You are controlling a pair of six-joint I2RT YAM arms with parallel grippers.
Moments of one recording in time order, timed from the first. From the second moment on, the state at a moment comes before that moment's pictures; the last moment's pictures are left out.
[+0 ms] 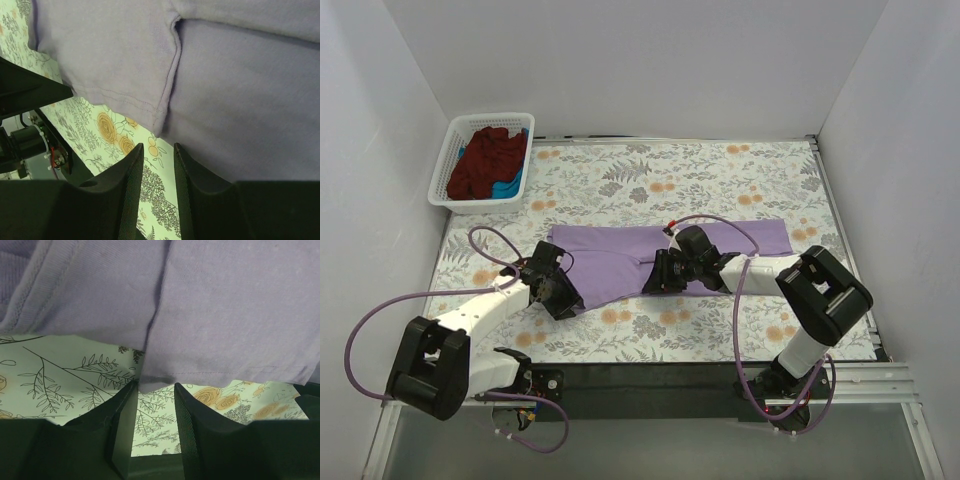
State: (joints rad) left arm -0.38 1.20 0.55 -0.57 0.08 -1.00; right arm 0.74 1.64 0.72 0.15 -0.41 0.74
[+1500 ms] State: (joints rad) left arm -0.38 1.16 0.57 -0.62 0.05 -0.98; right arm 0.75 1.71 0.77 0.18 -0.44 0.77
